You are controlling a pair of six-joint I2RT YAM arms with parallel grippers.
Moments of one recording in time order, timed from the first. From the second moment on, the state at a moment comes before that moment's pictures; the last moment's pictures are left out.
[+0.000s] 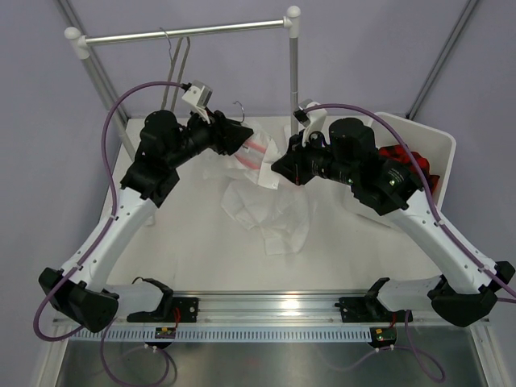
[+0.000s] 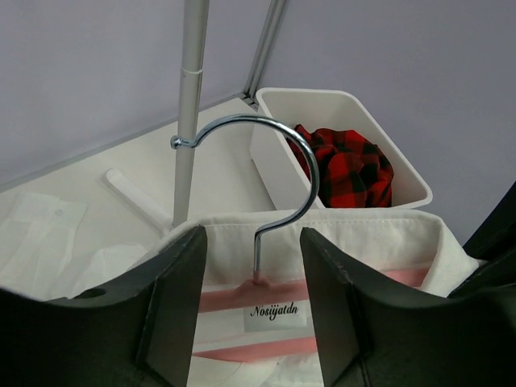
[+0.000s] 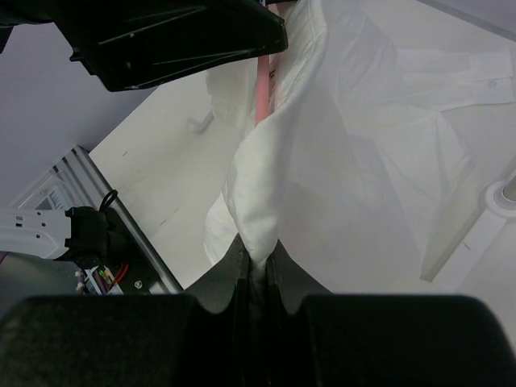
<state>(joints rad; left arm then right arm) -0.46 1.23 1.35 -0.11 0.40 -0.31 0.77 1.27 1.60 -0.65 -0.16 0.24</state>
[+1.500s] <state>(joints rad) -0.50 1.30 1.57 -0.31 0.36 -0.28 0.78 0.97 1.32 -0.60 -0.09 0.25</state>
